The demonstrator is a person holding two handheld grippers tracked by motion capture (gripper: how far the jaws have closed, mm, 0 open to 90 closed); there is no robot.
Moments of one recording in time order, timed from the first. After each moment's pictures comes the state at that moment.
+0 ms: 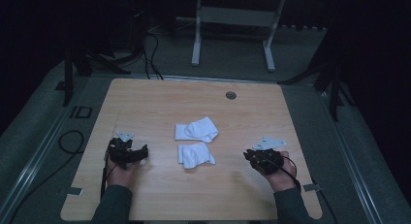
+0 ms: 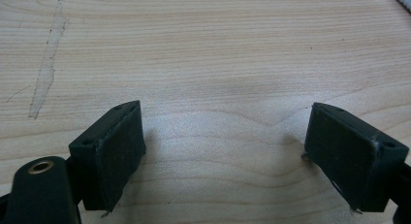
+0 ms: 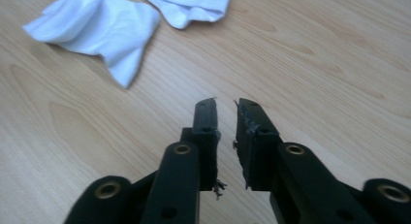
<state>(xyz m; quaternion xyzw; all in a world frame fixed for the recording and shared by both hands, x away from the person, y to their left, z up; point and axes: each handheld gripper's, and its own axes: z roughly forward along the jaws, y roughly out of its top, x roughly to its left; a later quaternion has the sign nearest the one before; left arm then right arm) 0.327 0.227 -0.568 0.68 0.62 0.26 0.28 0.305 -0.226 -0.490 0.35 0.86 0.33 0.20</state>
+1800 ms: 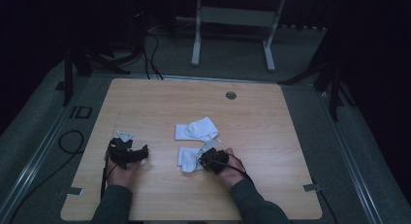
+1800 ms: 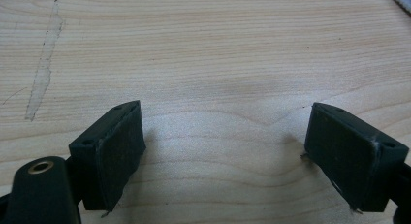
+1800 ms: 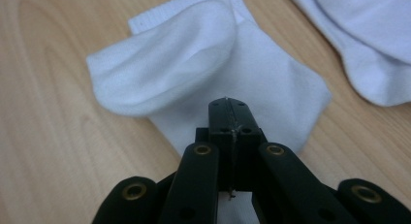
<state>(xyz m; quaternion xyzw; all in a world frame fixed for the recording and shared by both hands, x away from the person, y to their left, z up) 0.327 0.227 -0.568 0.69 0.62 0.26 0.28 0.328 -0.086 -0.543 0.24 0.92 0.28 0.12</state>
